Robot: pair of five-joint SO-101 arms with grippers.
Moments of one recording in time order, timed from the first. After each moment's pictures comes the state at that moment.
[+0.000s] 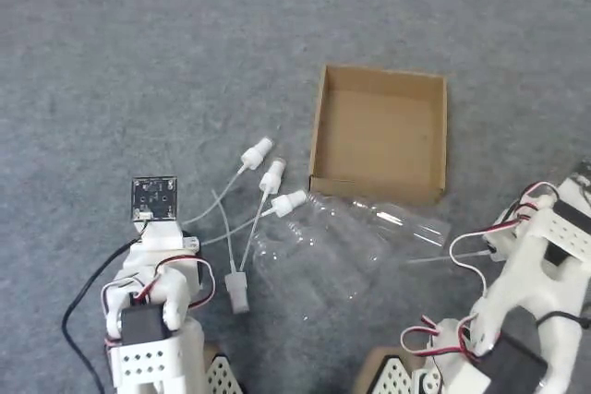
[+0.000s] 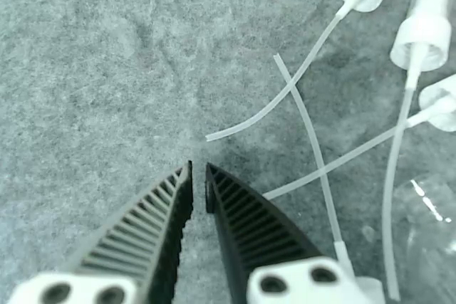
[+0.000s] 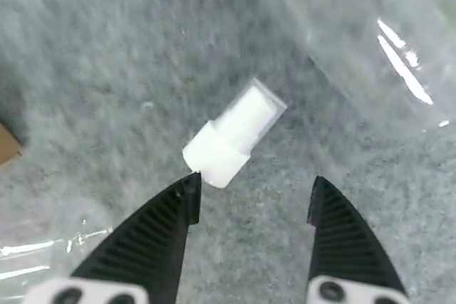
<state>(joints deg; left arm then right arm) -14.2 -101.5 97.1 69.8 0.0 32.7 -20.2 49.3 60.3 -8.1</state>
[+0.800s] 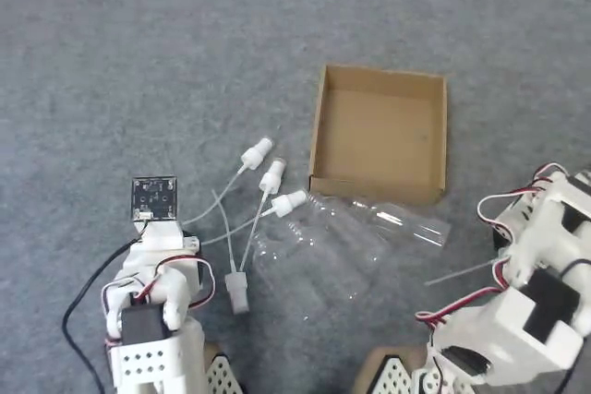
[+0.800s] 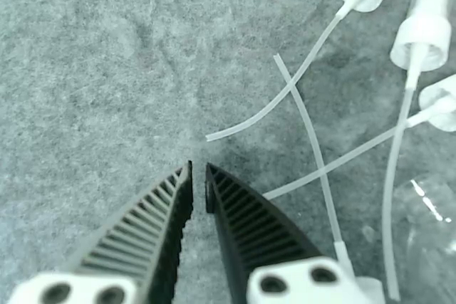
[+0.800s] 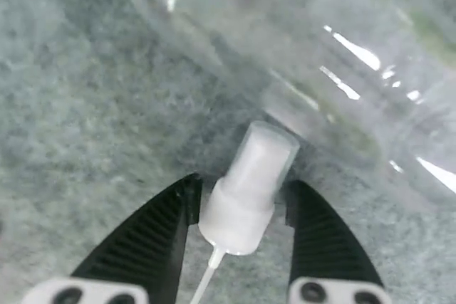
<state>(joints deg) -14.2 -101.5 97.1 69.8 0.0 33.1 3.9 33.1 60.7 -15.7</state>
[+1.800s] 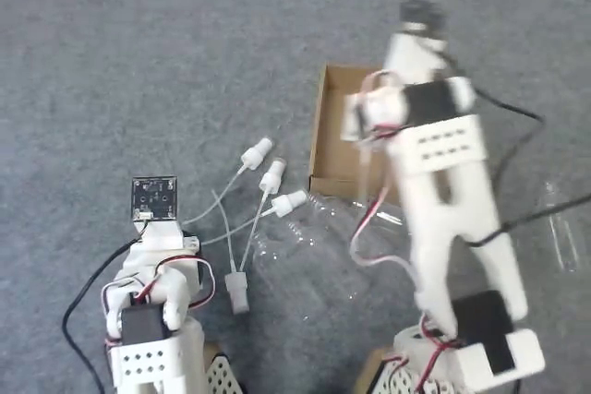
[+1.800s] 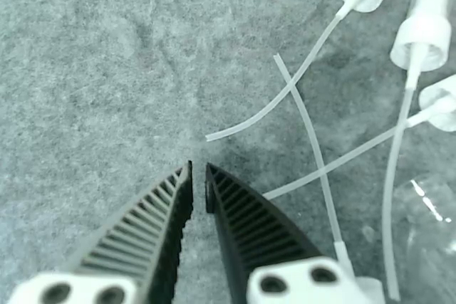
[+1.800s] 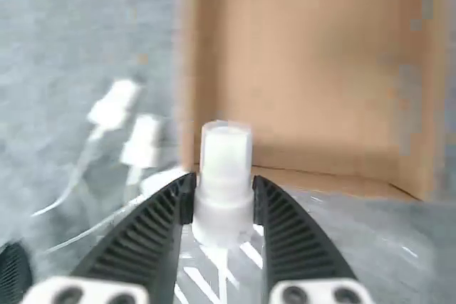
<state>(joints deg) -14.2 -101.5 97.1 69.8 0.0 -23.6 -7.5 -5.3 85.1 -23.3</state>
